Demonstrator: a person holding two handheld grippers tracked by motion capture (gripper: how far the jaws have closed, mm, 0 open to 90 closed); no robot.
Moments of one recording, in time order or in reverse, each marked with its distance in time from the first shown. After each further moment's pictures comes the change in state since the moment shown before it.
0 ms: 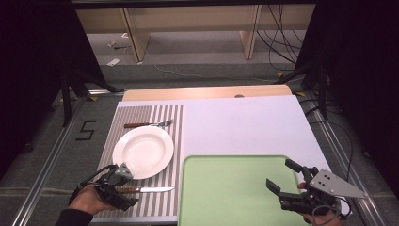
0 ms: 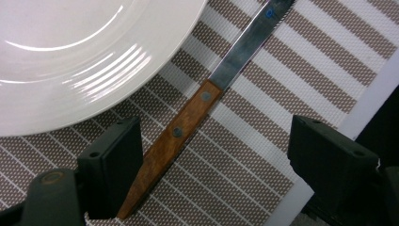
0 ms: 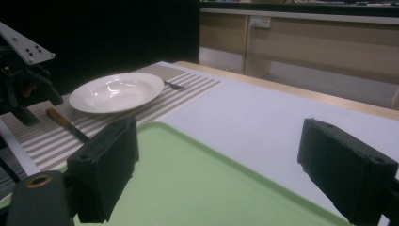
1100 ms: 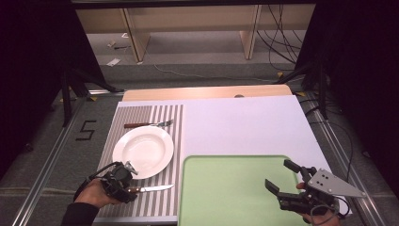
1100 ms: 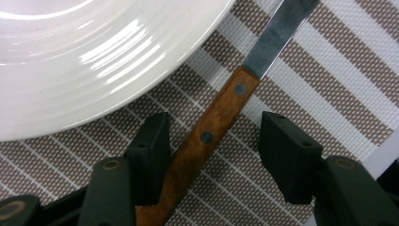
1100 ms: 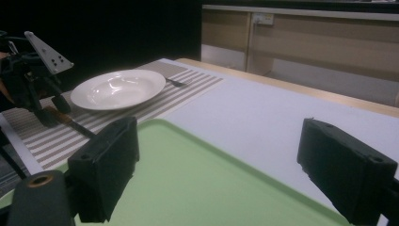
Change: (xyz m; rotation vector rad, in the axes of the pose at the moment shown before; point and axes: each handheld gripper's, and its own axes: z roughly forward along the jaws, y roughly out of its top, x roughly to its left) left arm 0.011 0.011 0.020 0.151 0.014 -0.034; right arm 0.000 -0.001 0.002 0.011 0.009 -0.001
